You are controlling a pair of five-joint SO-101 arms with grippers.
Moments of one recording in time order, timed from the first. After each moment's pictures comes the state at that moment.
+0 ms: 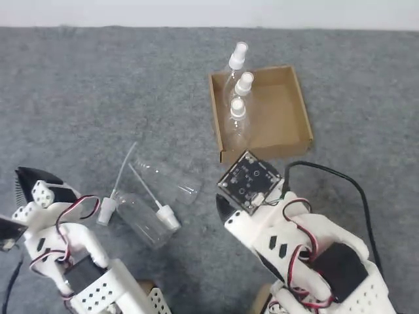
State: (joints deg) left arm -44.1 -103.4 97.3 27.3 32.0; right arm -44.4 -69.4 38.3 78.1 10.7
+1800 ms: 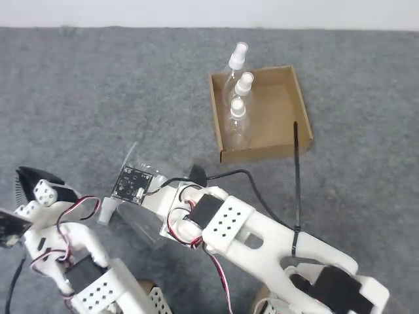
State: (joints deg) left arm -44.1 -103.4 97.3 27.3 27.9; right arm -60.1 -16.0 38.3 51.7 14.5
